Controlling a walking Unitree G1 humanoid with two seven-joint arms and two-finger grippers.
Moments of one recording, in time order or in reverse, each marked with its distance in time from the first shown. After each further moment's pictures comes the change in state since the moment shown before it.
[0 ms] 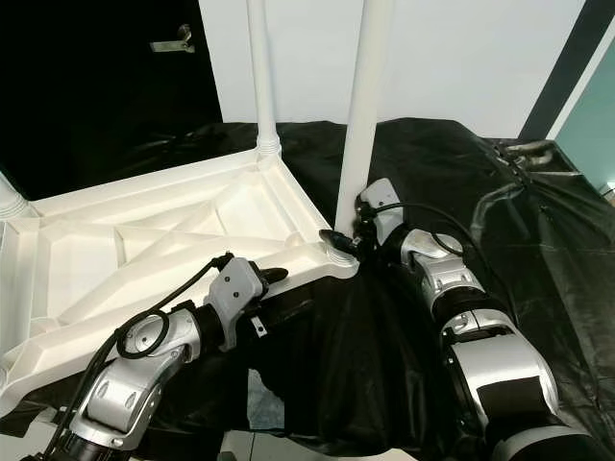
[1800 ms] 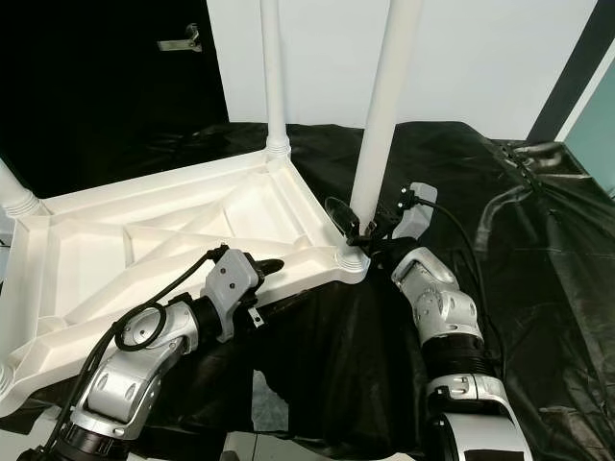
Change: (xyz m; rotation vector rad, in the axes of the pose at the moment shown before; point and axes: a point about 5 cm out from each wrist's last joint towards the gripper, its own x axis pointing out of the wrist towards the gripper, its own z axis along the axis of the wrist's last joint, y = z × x) left arm 0.002 0.011 0.003 0.018 -0.018 0.026; right arm -0.025 0.015 0.009 0.611 -0.304 -0.326
